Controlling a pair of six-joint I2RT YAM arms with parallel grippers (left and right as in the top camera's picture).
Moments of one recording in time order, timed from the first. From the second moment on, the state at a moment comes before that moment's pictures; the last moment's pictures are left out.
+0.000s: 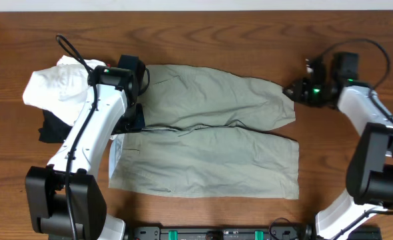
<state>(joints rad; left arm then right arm) -0.17 1.67 1.33 -1.31 -0.24 -0.38 -0.11 1.89 1.17 -0.41 -0.50 0.15</state>
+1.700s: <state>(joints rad) -0.21 1.93 1.33 -1.02 0.24 0.09 -0.26 1.73 1.51 -0.95 -0.38 0.19</state>
